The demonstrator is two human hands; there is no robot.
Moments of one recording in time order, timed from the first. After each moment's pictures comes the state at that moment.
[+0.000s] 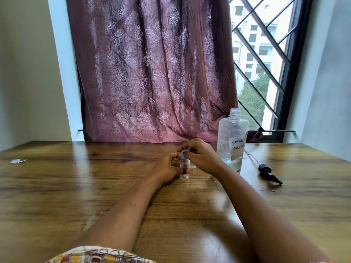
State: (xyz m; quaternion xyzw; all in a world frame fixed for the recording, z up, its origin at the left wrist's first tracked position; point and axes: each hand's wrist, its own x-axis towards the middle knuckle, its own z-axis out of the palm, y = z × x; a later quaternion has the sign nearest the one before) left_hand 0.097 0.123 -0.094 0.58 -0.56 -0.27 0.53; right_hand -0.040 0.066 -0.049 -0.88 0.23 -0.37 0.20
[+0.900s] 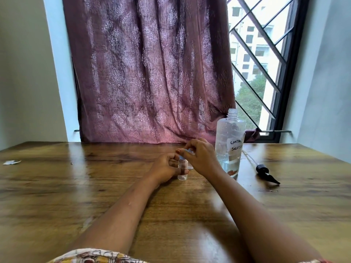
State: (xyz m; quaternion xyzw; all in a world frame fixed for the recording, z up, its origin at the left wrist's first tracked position) left_hand 0.097 0.121 -0.096 0.59 -0.52 -0.28 0.55; right_hand -0.033 0.060 -0.062 -0.83 0.29 -0.46 0.12
